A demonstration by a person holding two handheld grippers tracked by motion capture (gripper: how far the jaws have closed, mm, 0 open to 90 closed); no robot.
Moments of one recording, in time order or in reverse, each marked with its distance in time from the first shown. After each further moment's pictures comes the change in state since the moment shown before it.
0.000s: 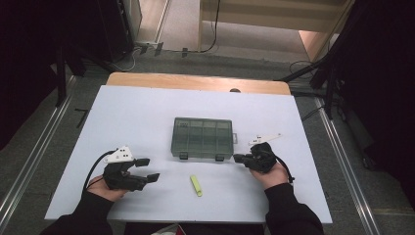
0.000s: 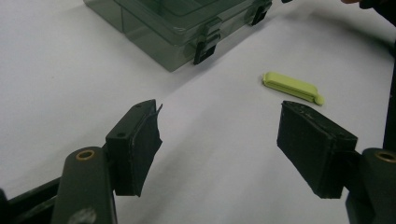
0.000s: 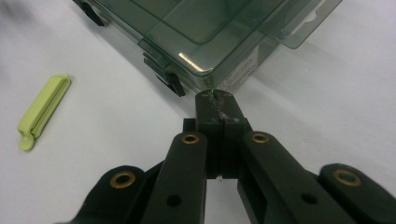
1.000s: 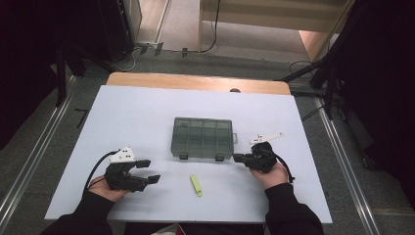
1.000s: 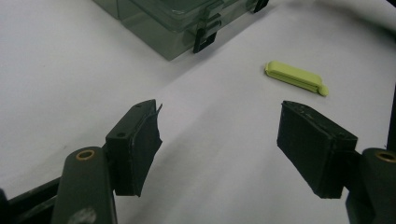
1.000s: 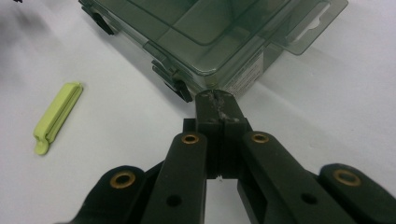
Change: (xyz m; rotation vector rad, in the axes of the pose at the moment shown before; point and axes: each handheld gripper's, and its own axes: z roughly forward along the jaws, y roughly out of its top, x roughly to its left) left arm 0.000 -0.002 0.005 0.039 -0.003 -0.002; right arm -0.001 0.001 -0.002 -0.020 0.028 0.014
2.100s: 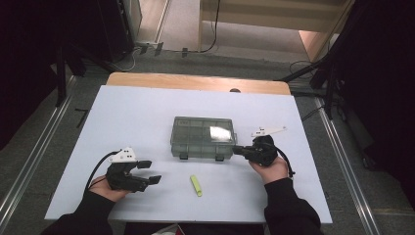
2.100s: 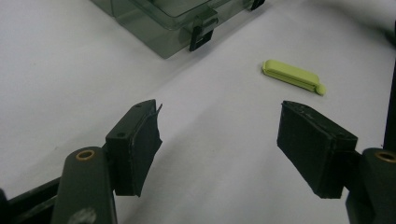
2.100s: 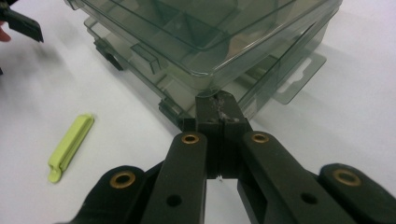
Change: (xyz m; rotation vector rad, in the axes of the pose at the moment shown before) left arm 0.000 0.000 0.002 0.005 -0.014 -0.002; right arm -0.002 0.019 -0.009 -0.080 0.017 0.003
